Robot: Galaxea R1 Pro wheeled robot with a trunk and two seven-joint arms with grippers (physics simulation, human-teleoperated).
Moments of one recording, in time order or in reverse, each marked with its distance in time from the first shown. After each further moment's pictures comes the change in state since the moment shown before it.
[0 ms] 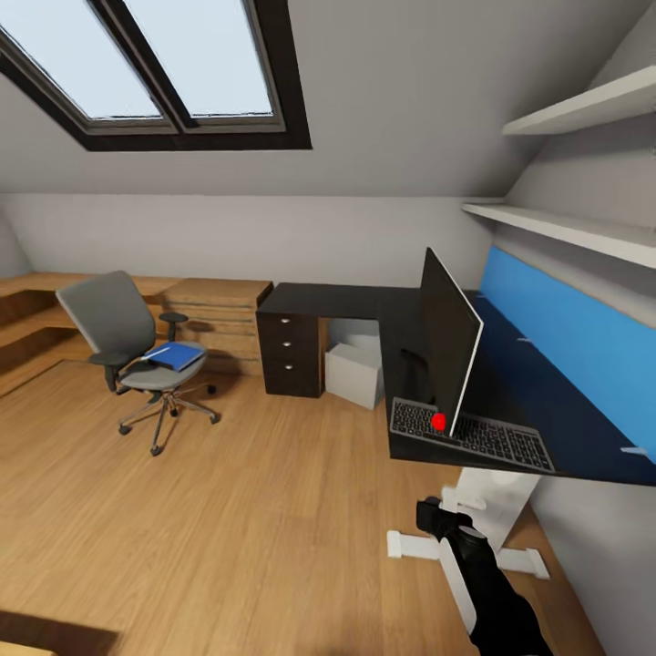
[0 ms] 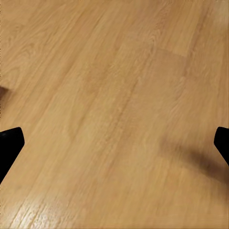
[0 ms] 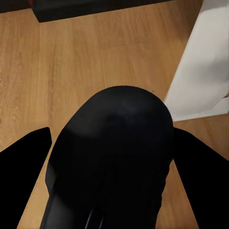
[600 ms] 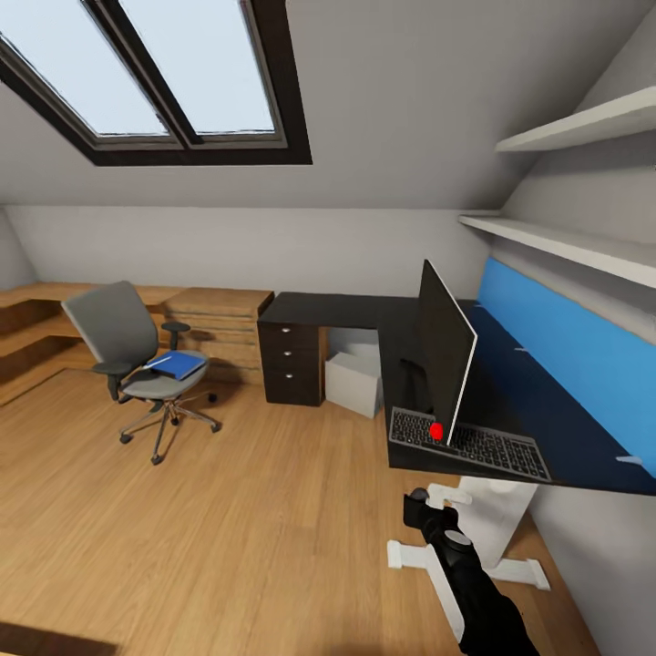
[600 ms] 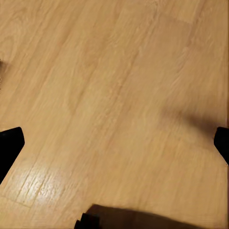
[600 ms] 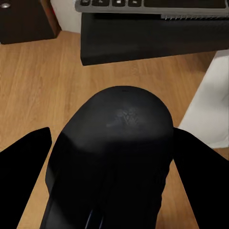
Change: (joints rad) left arm -0.001 0.019 0.000 -0.187 0.000 0.407 0.002; right arm 0.004 0.011 0.080 0.032 0.001 -0.133 -0.005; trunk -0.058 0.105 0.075
